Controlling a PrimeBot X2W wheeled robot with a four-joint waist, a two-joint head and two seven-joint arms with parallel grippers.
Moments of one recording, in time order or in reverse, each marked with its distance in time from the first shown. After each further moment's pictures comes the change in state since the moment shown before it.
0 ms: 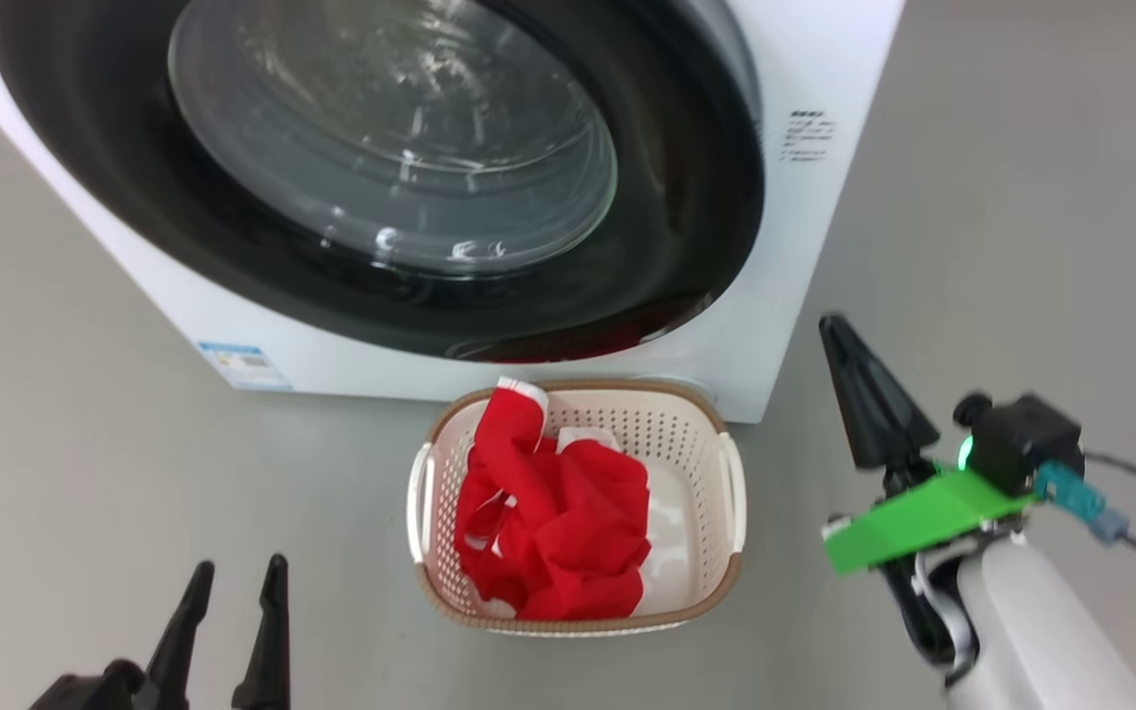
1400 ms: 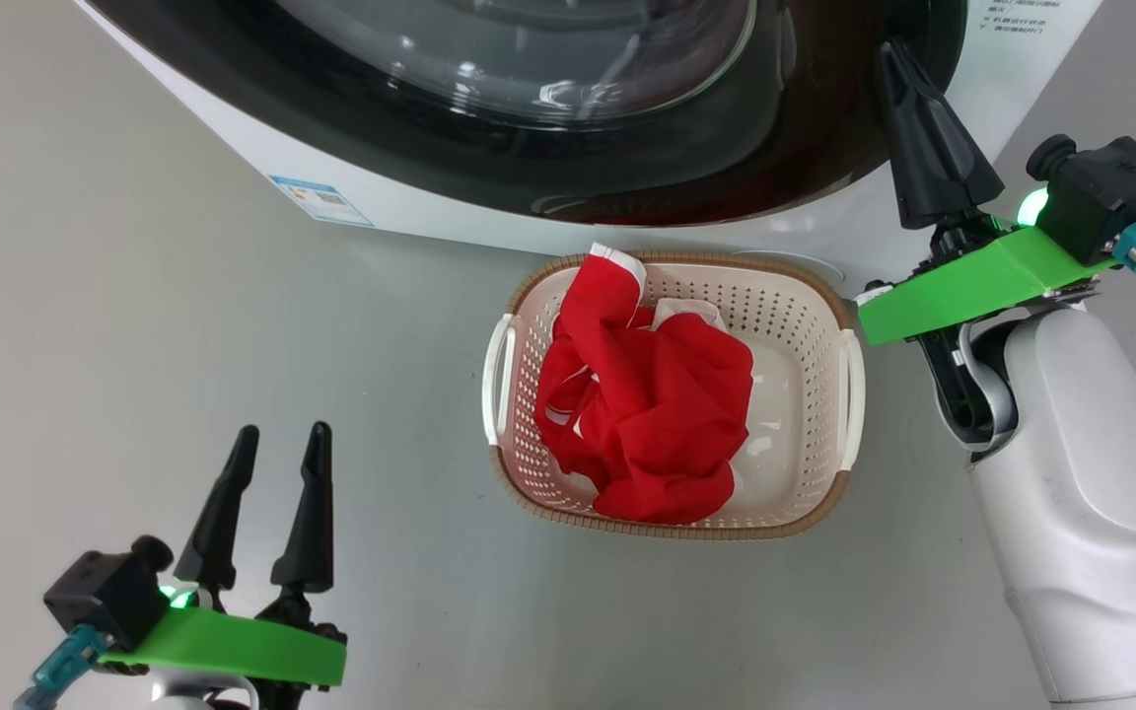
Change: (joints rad) left arm -0.209 -0.030 -0.081 0.002 -0.080 0.000 0.000; right arm -0.407 0.005 -0.094 0.144 -0.057 0.026 -0.002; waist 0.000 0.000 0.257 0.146
